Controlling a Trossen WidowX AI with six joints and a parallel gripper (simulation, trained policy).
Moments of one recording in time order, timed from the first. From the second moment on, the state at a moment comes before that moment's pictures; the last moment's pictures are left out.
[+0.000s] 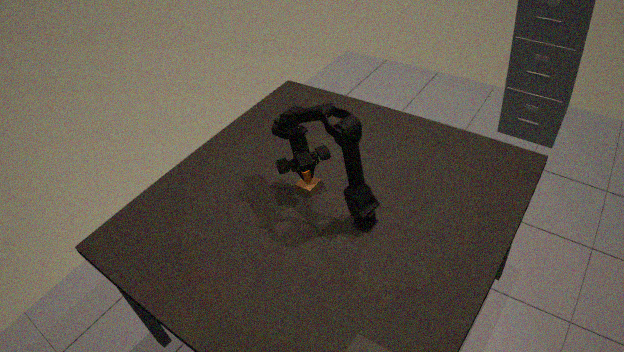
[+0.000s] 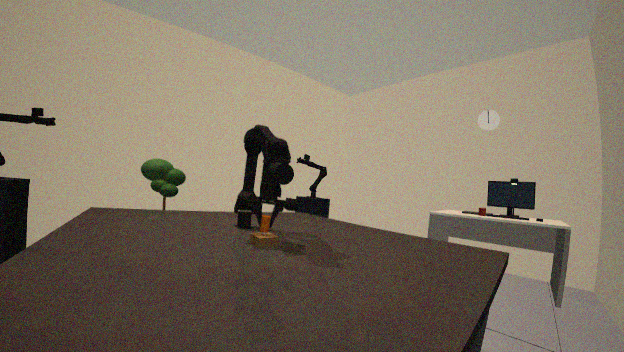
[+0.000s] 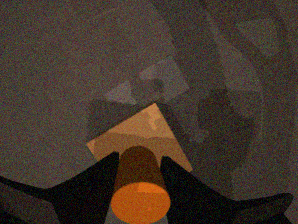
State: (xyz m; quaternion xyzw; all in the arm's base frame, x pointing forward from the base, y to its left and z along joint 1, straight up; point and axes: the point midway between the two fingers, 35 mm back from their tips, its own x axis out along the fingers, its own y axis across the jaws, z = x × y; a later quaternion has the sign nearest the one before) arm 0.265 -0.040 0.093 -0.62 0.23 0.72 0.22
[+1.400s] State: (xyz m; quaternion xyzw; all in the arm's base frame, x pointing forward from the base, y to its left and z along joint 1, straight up) arm 0.266 -0.044 0.081 -0.67 0.17 0.71 0.16
